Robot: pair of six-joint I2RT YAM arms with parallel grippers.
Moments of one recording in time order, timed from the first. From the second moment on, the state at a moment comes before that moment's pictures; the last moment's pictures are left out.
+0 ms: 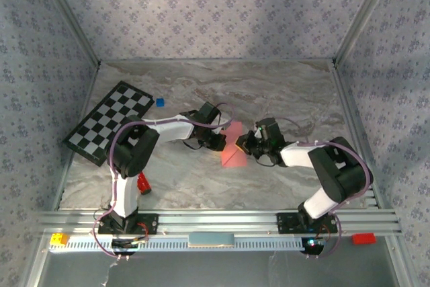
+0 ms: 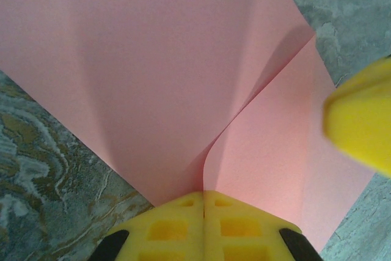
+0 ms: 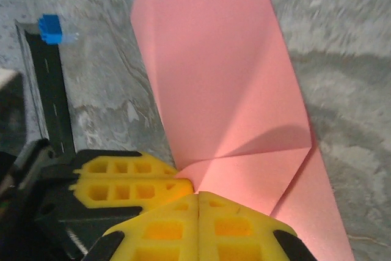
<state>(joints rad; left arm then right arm) -0.73 1.96 1.21 -0.40 0.39 -0.25 0.48 1.58 0.53 0.35 -0.43 1.10</state>
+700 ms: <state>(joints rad) -0.73 1.97 1.21 -0.40 0.39 -0.25 0.51 1.67 0.52 0.40 -0.43 1.10</state>
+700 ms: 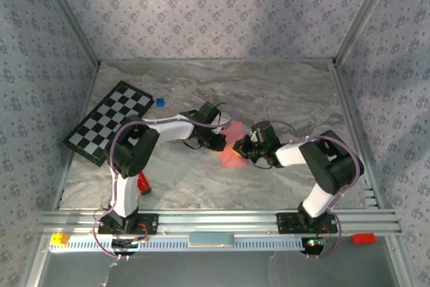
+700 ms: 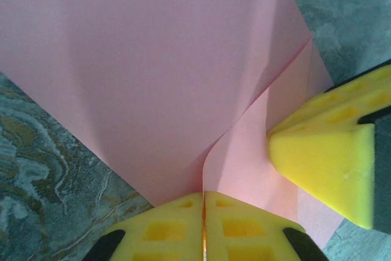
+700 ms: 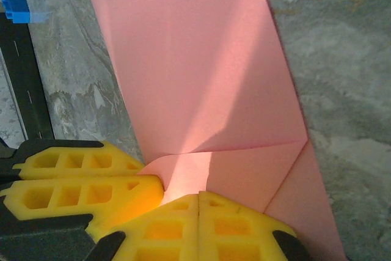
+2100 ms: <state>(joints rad) -0.79 1.96 1.26 -0.50 0.62 -0.47 0.51 1.66 0.52 0.39 -0.42 1.10</state>
